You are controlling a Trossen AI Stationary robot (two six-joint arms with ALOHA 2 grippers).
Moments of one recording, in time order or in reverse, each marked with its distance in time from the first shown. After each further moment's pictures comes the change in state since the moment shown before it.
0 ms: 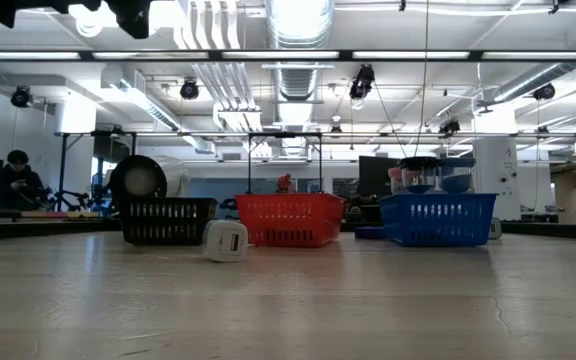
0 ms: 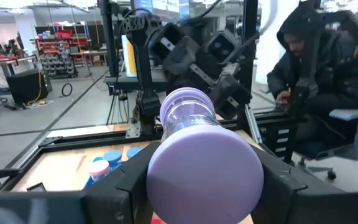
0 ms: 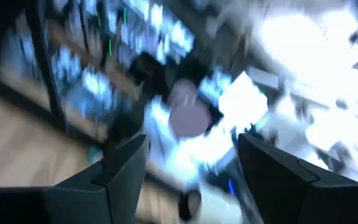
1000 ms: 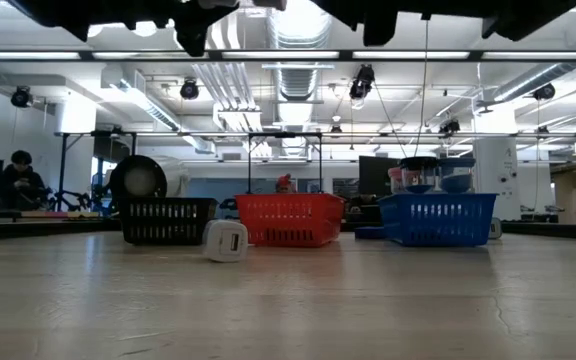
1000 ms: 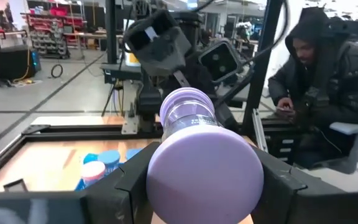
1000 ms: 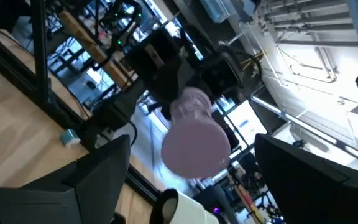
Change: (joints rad) left arm 0.183 0.345 0.109 0.202 0.201 -0.092; right arm -0.257 0.007 -0.046 0.036 -0.359 -0.129
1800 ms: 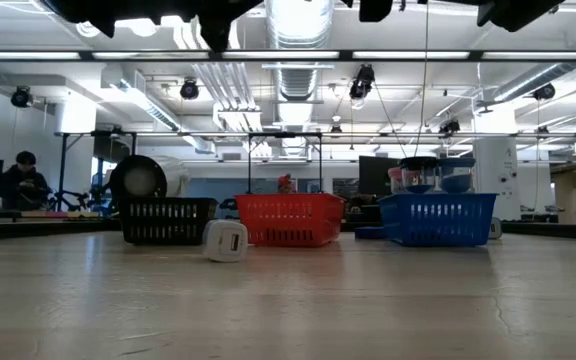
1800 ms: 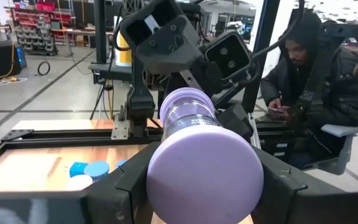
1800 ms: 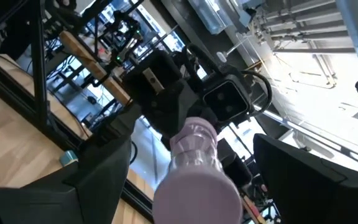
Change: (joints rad) left arm 0.004 0.149 0.107 0.037 0.044 -0.014; right arm 0.010 0.000 0.046 -0.012 -0.027 0.027
